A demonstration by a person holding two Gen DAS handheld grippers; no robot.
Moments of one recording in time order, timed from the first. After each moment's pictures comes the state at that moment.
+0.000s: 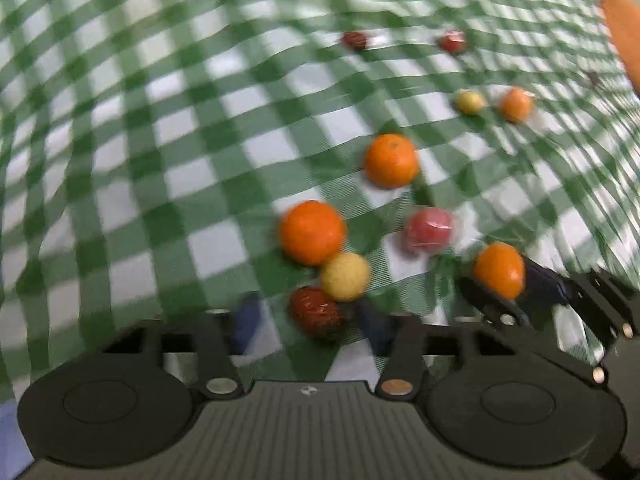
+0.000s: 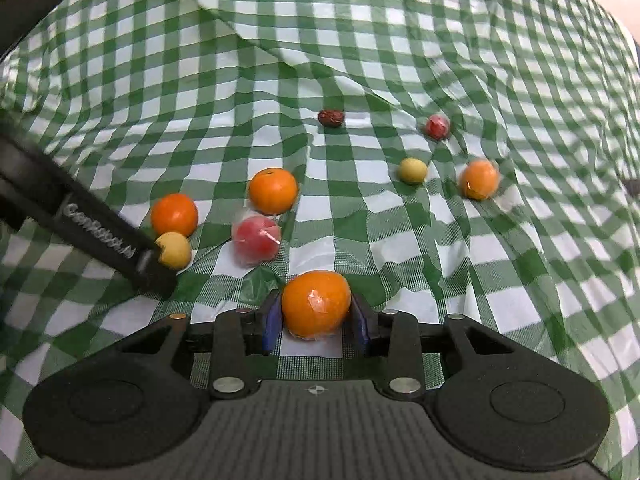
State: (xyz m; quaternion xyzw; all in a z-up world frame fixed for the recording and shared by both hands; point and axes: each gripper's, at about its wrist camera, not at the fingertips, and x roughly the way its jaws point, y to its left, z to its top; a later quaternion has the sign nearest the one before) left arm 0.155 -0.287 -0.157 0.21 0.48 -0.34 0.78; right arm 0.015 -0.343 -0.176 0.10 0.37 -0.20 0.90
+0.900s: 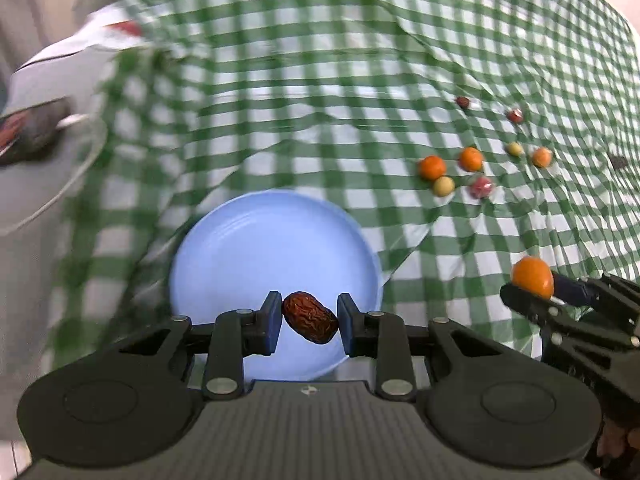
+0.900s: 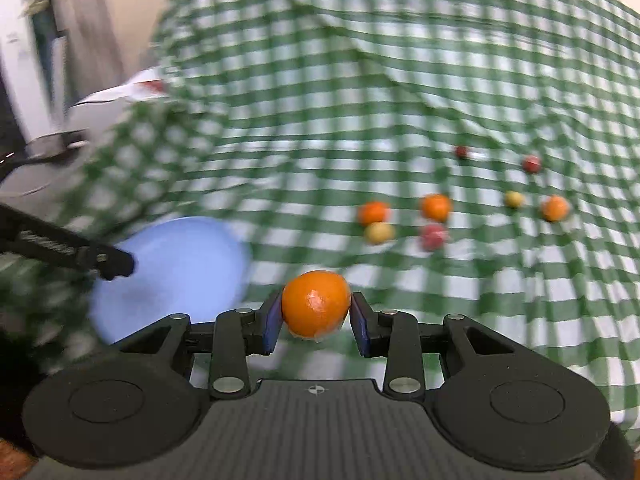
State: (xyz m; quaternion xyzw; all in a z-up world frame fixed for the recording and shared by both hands) left arm 0.037 -0.053 -0.022 0.10 0.48 -0.19 0.85; right arm -0.067 -0.215 -0.038 0.11 0.37 -0.02 0.92
